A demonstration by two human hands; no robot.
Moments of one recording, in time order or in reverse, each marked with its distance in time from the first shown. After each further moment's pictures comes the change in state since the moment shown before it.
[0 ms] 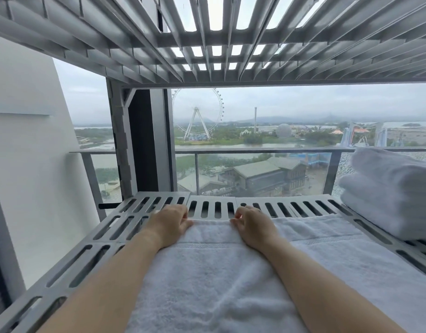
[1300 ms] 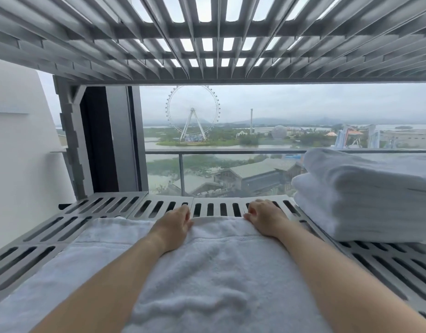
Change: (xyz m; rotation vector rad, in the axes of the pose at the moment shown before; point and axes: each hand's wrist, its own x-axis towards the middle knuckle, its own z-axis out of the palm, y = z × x) left_hand 0.028 0.136 0.046 -0.207 -0.029 -0.055; right_hand 0.000 0.150 -0.081 -0.146 -0.189 0.070
